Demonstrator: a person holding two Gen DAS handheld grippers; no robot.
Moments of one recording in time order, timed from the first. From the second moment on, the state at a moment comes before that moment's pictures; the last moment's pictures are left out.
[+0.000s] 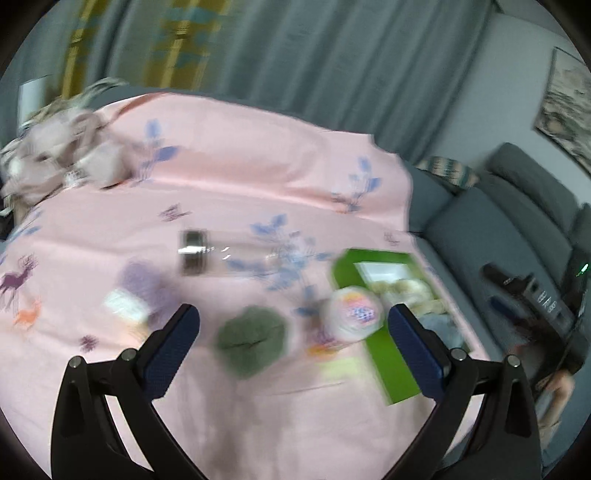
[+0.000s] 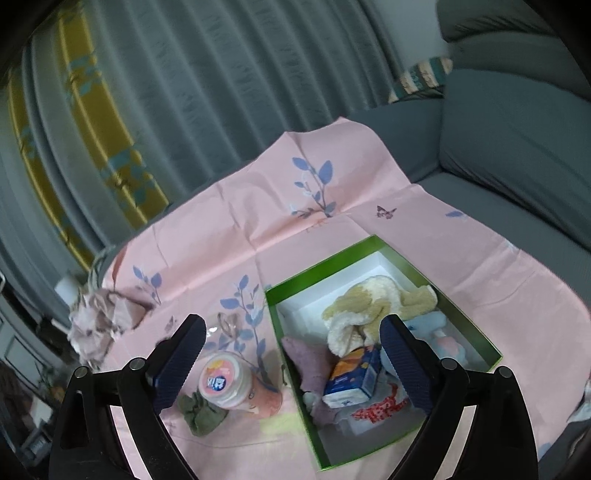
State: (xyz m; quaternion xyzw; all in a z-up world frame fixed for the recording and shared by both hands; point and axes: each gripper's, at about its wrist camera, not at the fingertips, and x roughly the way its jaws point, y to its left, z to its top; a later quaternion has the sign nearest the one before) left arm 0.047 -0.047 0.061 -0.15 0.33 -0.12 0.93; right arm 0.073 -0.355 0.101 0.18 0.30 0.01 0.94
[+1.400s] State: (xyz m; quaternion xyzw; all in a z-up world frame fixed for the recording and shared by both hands) left arm 0.026 0.092 -0.041 -0.25 0.39 0.02 0.89; right arm 0.182 -0.038 -0.010 0.04 0.51 0.25 0.82
